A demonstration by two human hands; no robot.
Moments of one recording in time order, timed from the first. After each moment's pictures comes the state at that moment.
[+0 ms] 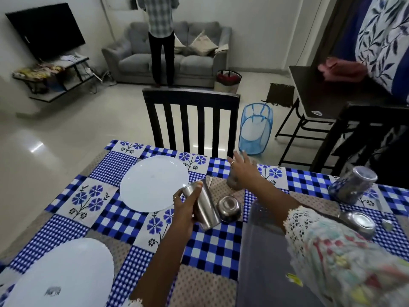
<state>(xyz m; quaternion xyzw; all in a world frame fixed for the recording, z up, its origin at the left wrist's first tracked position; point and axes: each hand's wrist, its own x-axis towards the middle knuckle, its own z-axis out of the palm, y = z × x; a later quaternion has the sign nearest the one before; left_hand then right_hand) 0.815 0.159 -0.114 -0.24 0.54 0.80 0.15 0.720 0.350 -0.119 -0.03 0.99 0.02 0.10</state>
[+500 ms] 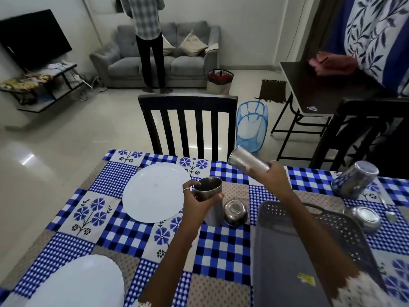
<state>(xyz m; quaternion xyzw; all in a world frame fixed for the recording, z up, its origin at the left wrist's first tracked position) 0.794 0.153 -0.102 -0.05 0.71 0.69 0.11 0.767 0.373 -0.086 0.23 0.84 -0.48 -0.07</state>
